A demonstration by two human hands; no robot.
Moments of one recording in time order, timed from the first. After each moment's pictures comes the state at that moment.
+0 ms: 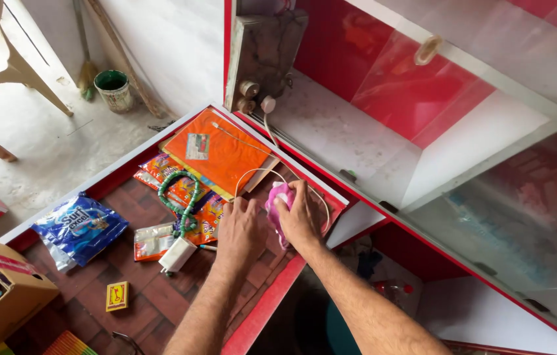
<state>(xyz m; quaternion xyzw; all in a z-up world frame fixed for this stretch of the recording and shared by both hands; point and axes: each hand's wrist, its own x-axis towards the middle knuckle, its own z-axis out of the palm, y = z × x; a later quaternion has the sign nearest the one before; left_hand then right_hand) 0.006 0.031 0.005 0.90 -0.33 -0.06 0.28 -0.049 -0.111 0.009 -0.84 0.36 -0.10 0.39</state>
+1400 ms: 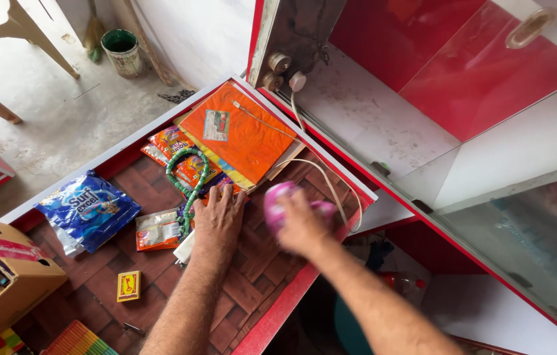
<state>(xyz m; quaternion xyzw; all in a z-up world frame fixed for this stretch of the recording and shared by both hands) 0.065 0.083 -0.041 0.91 -0.39 0.09 0.00 -0.034 -0.095 -0.046 -0.96 0.16 0.07 0.20</state>
